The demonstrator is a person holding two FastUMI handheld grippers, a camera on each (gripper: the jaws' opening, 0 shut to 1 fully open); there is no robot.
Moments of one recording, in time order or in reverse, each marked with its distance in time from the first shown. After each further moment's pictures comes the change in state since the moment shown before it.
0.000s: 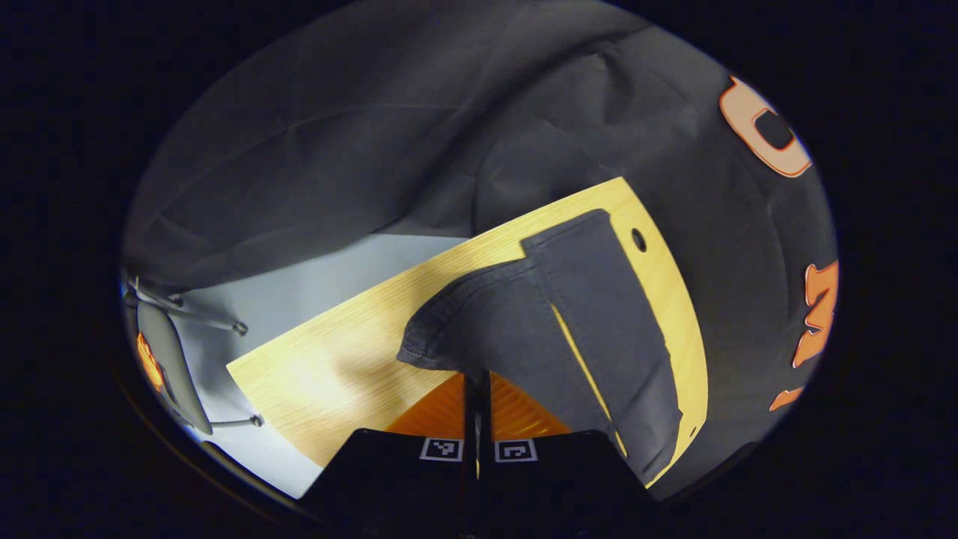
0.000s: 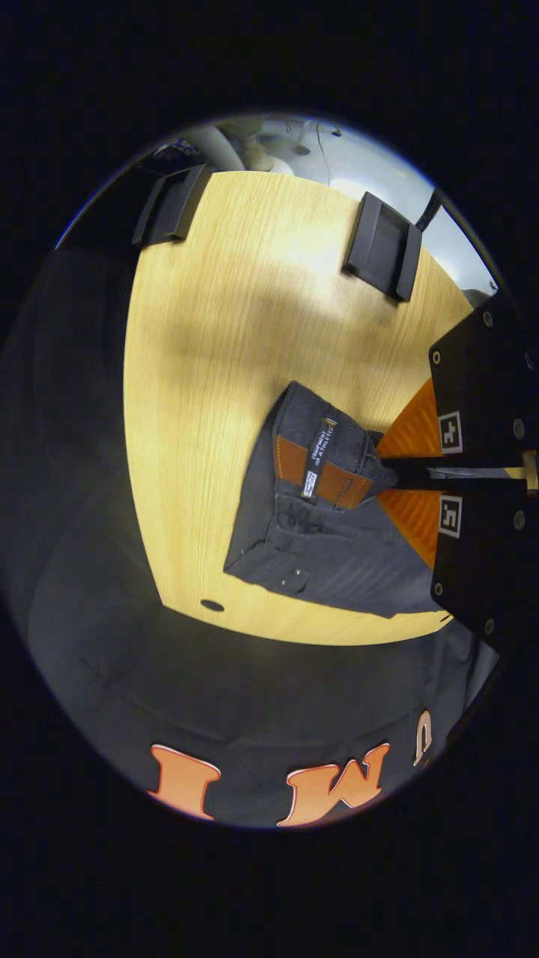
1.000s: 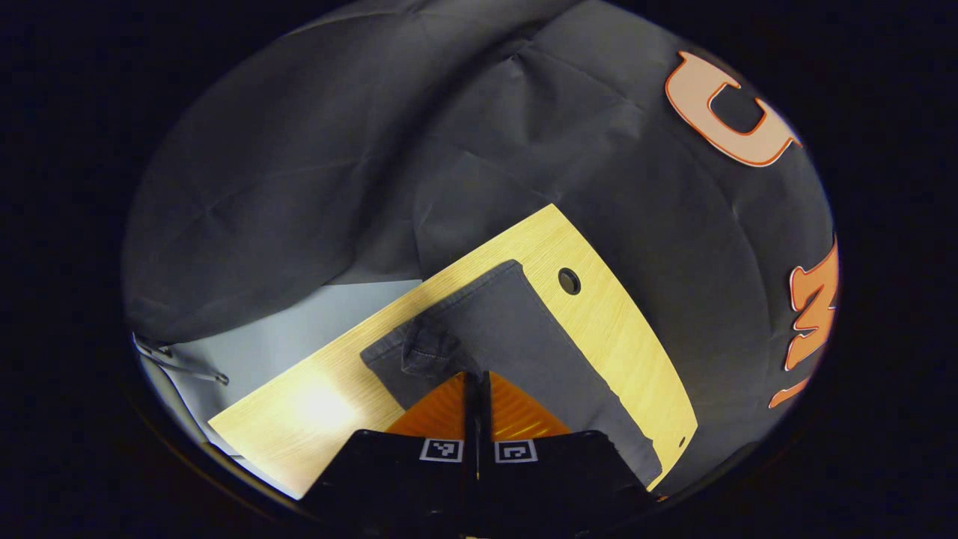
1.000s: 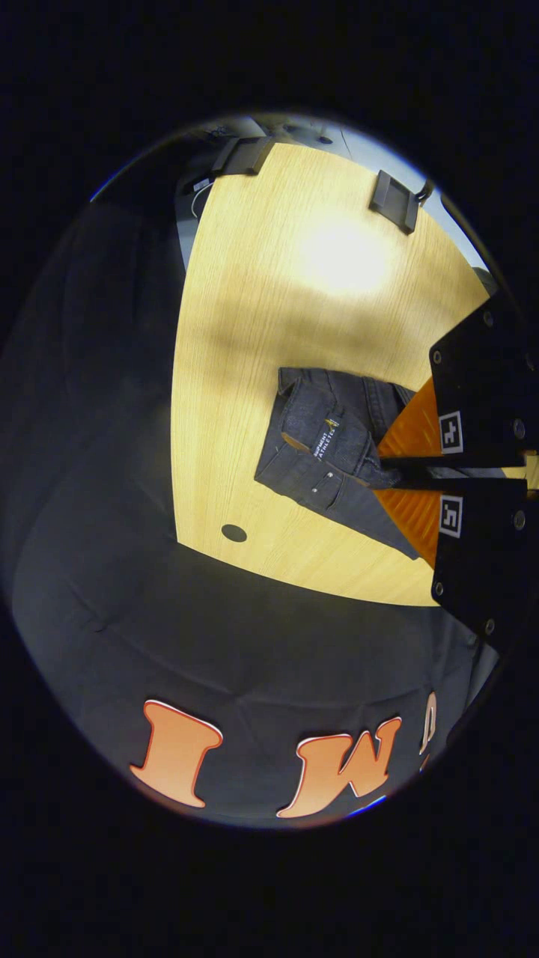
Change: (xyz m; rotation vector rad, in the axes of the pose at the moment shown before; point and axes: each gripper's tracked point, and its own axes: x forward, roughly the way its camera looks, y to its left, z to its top) left arm 0.042 -0.134 0.096 0.119 -0.080 -0.055; right arm 0.004 0.116 0.047 -0.022 -0.073 0.060
